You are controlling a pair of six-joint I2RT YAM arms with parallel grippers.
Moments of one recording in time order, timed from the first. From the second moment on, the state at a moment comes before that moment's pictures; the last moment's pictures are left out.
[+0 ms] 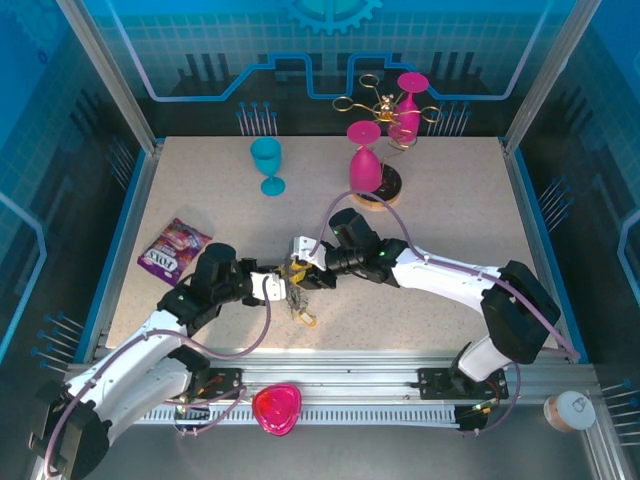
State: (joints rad) left arm -0.46 0.82 0.46 -0.21 0.38 1.01; right arm 0.83 1.55 1.00 -0.10 -0.57 -0.44
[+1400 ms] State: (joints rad) left arm -0.48 0.82 0.46 -0.18 0.34 1.01; right arm 0.80 1.56 0.98 -0.08 -0.55 -0.25
